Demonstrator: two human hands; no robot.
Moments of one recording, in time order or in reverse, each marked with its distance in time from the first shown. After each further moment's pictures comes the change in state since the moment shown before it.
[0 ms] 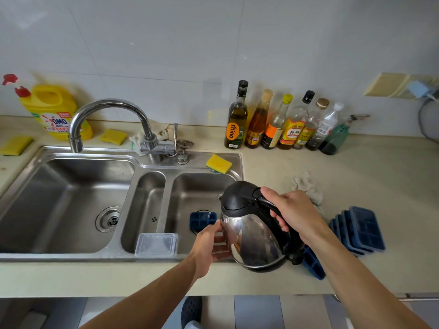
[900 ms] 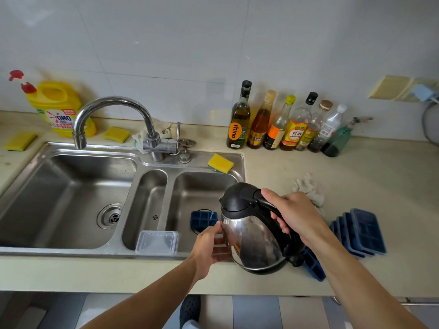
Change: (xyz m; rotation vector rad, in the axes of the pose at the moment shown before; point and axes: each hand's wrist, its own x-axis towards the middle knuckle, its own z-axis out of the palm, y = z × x) left_hand -0.009 -0.003 -0.001 0.000 0.000 0.035; right_hand -0.005 -0.002 0.001 -0.005 -0.015 -0.007
